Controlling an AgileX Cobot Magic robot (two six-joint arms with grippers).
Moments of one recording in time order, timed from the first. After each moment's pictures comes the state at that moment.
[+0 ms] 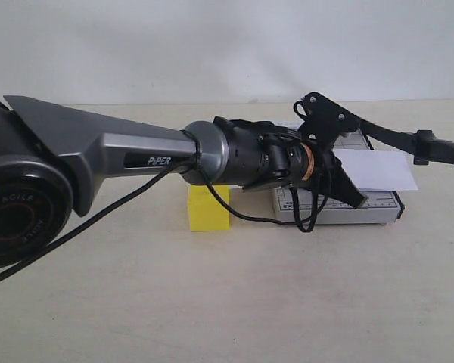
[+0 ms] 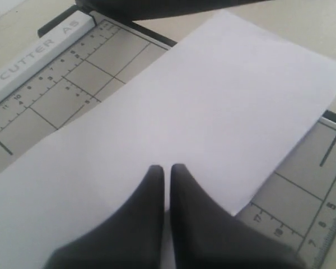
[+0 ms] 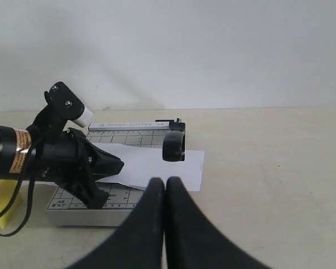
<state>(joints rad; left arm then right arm) -0.68 2.41 -1.78 0.72 0.10 0.00 0.00 0.22 -0.15 0.58 0.20 -0.51</state>
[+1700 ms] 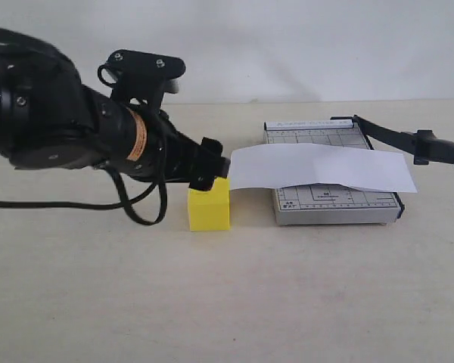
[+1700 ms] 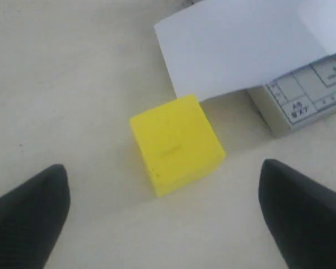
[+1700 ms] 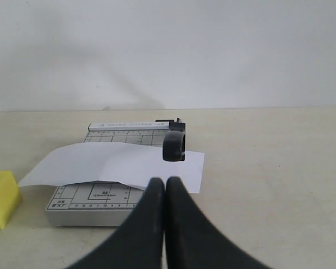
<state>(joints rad) -0.58 1.66 -1.02 0.72 0.38 -0.35 0.00 0.22 -0.15 0.58 0.20 -0.51</state>
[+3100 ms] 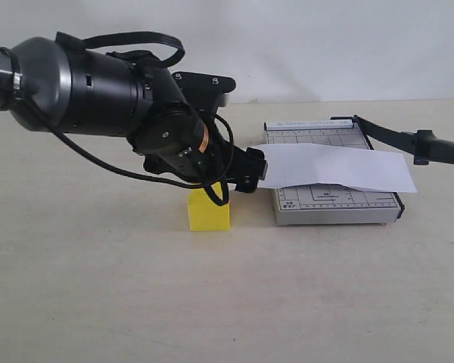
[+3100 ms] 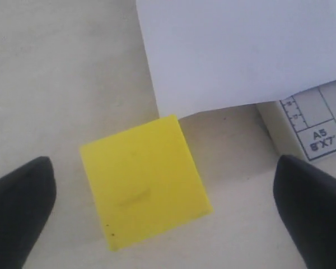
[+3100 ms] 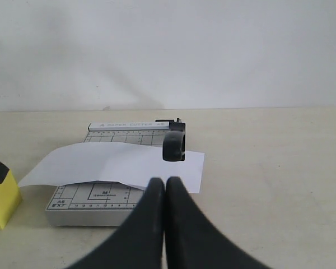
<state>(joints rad) -0.58 1.96 -1.31 0.49 0.49 -0.18 0.00 0.22 -0.15 0.58 0.20 -0.51</state>
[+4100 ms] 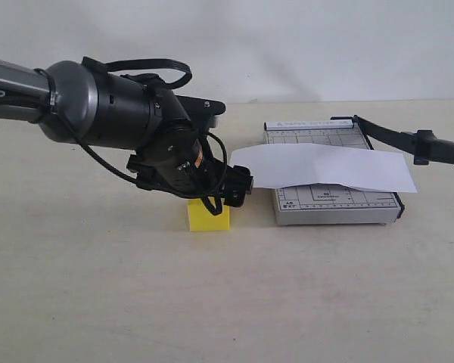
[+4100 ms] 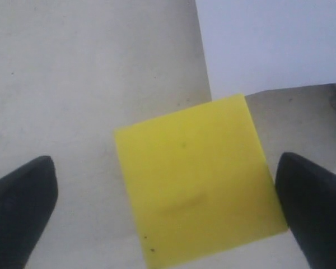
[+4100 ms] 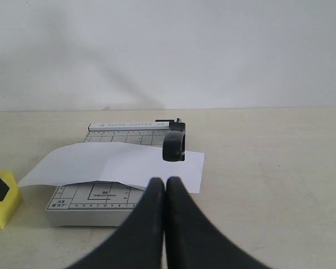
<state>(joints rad) -0.54 2.05 -1.34 0.48 0.52 -0.19 0.00 0.22 -0.15 0.58 0.20 -0.51</state>
